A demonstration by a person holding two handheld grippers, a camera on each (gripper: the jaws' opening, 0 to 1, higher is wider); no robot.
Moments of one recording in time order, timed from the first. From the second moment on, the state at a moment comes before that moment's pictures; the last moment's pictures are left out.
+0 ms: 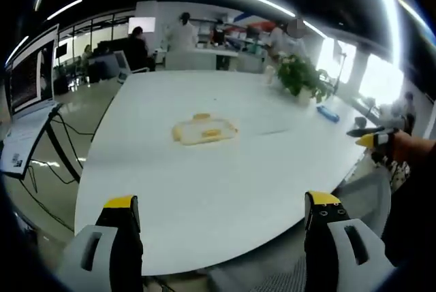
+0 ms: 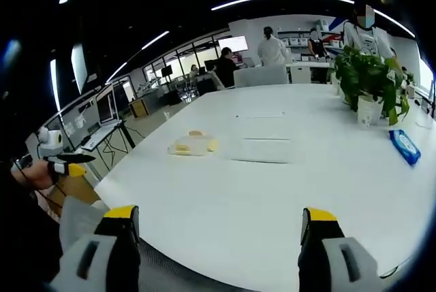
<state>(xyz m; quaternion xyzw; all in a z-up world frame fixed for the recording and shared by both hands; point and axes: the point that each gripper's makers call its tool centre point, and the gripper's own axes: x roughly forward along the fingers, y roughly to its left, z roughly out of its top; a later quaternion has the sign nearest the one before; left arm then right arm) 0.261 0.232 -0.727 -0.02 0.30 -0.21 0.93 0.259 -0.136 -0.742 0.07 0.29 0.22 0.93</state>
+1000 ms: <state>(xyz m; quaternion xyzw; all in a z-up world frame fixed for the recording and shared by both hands) 0.262 0.238 -0.724 -0.02 0.30 -0.21 0.93 0.259 -0.135 -0.741 0.07 0.29 0.23 0.93</state>
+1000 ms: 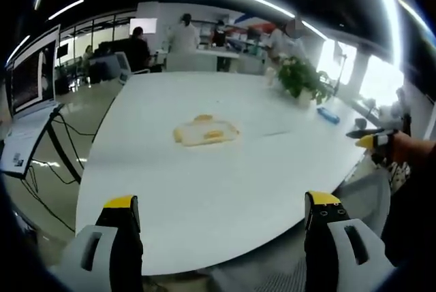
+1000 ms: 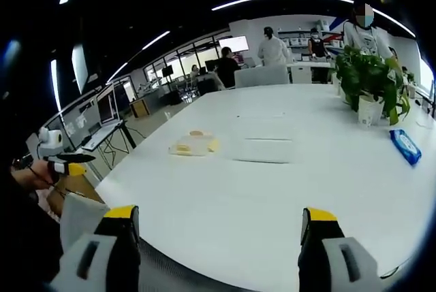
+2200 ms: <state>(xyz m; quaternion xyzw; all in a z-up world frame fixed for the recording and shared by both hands) 0.270 0.238 -0.729 -0.03 0.28 -0.21 0.94 0.271 -0.117 -0.735 0.03 0.30 0.25 0.92</state>
